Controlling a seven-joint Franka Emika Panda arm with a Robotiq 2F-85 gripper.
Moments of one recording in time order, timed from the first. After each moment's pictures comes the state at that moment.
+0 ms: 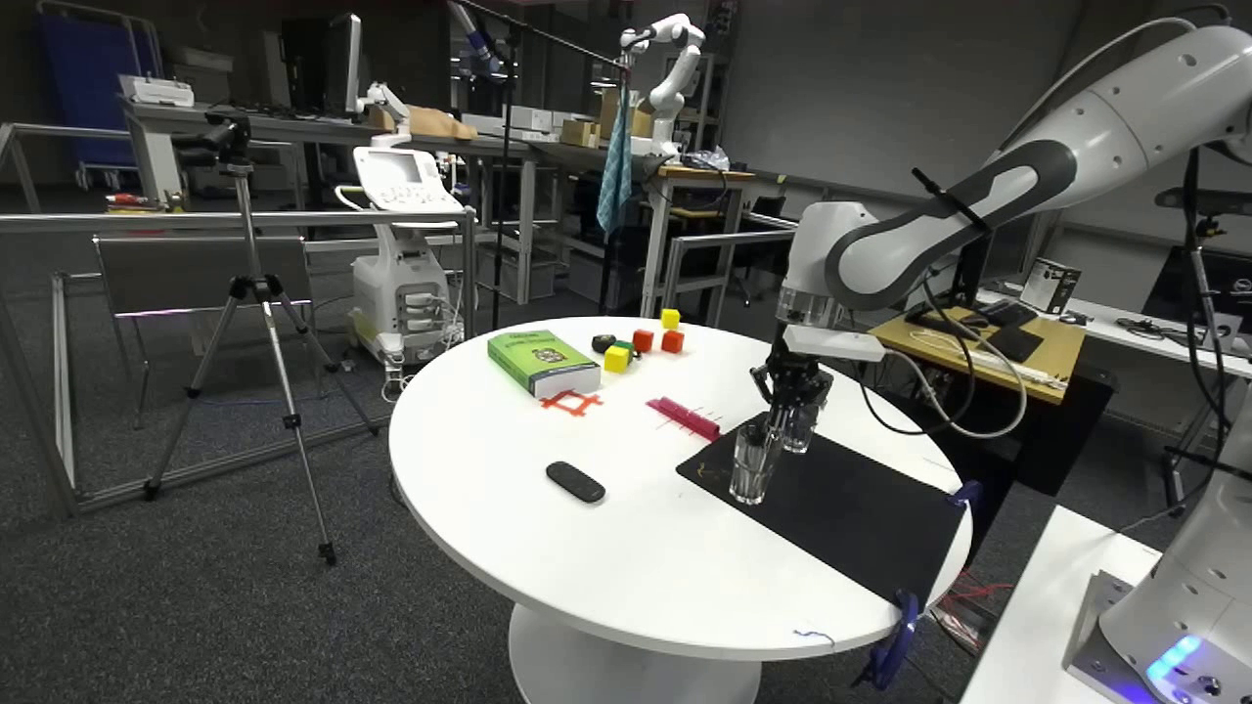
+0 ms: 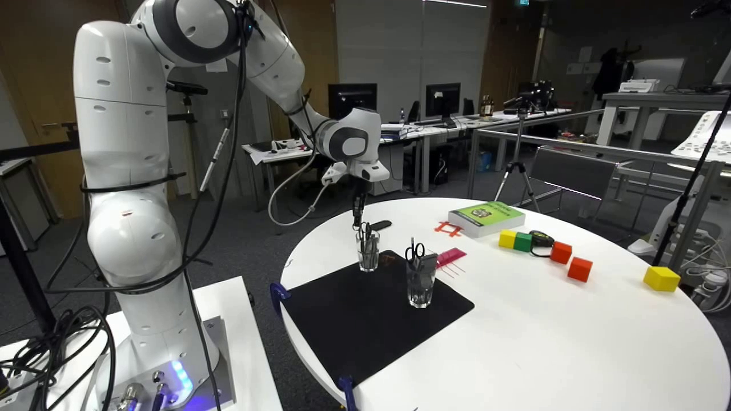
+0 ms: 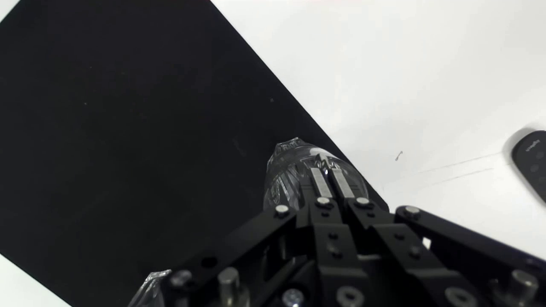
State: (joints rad) arm 0.17 0.18 0.11 -2.21 0.13 2.38 0.81
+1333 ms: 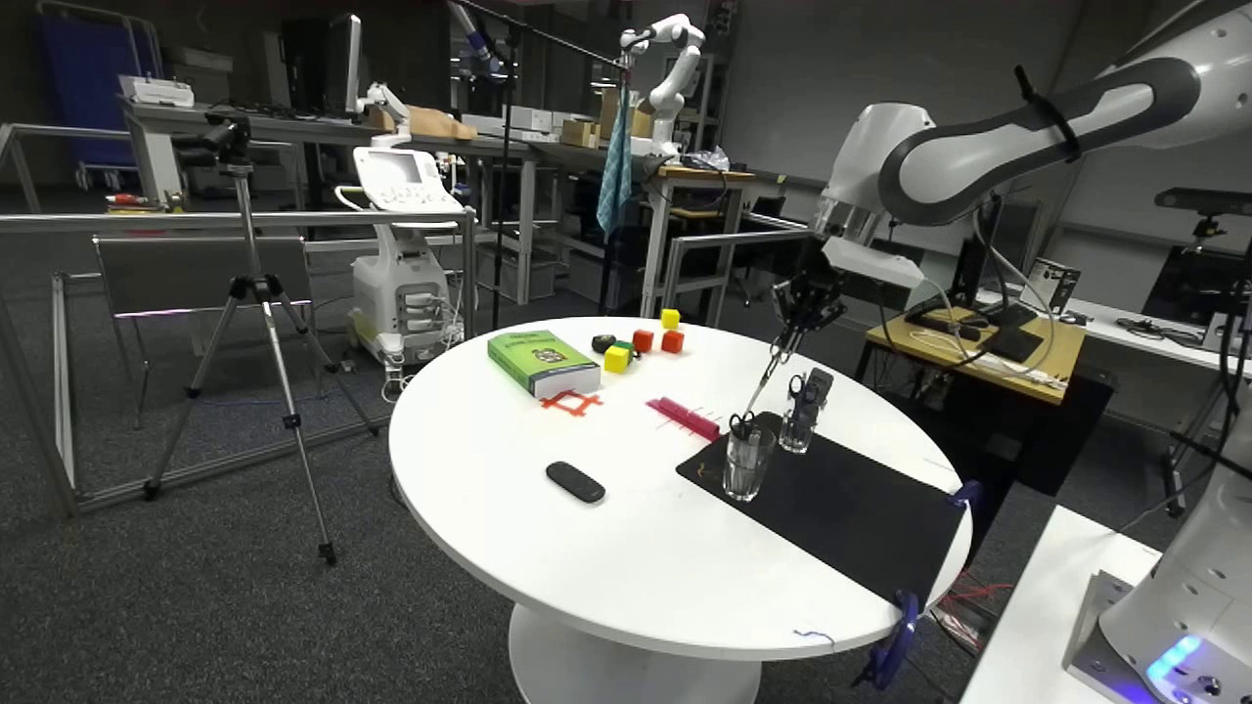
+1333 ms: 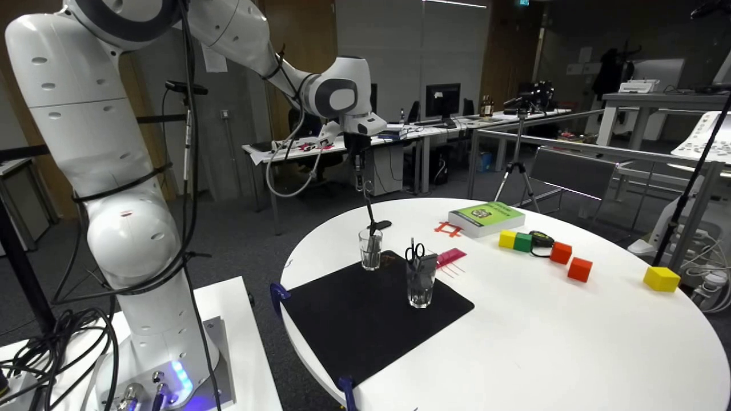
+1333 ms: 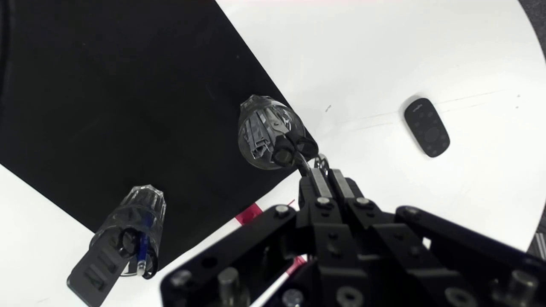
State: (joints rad) arm 0.17 -0.07 0.11 -2.21 0.14 2.31 0.72
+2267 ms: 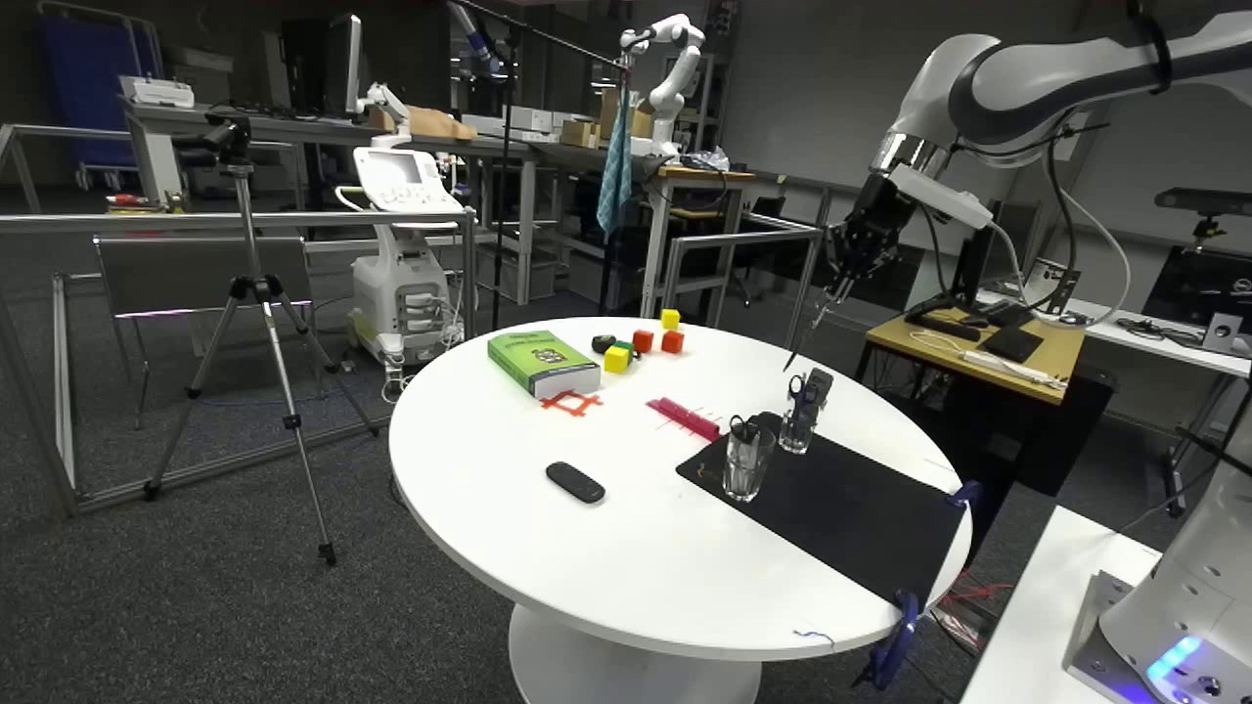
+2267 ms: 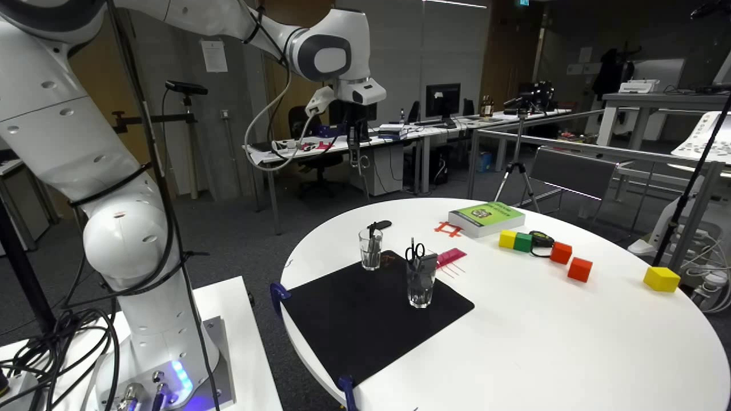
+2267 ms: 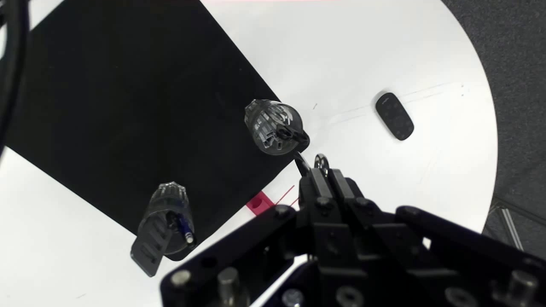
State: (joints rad) arm 0.09 -0.29 0.08 -2.23 0.26 2.11 0.63
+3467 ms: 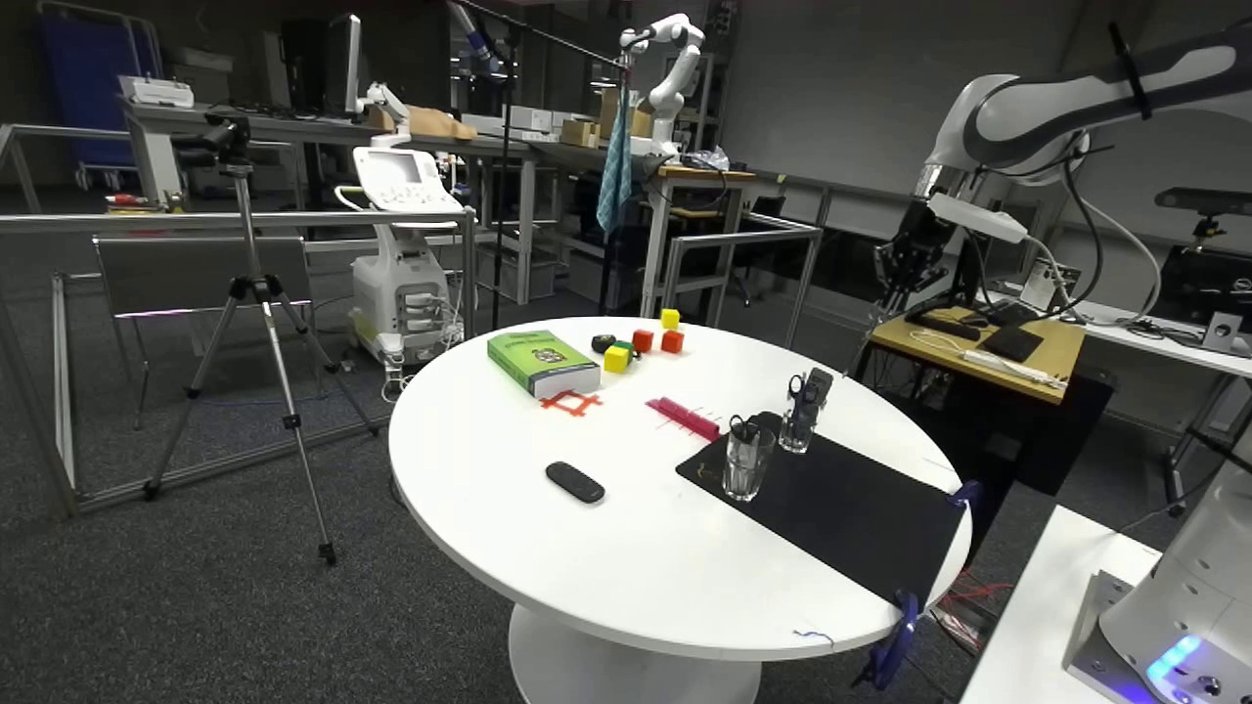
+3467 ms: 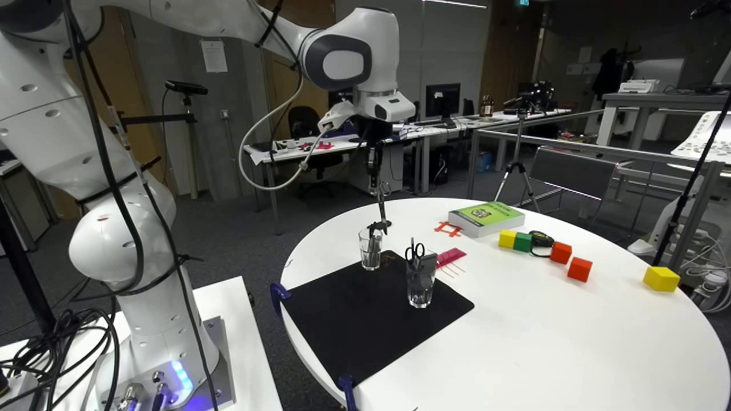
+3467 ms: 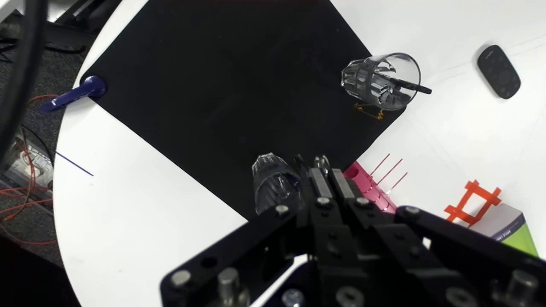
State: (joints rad) arm -0.09 -0.33 -0.02 -2.31 0.18 2.06 0.48
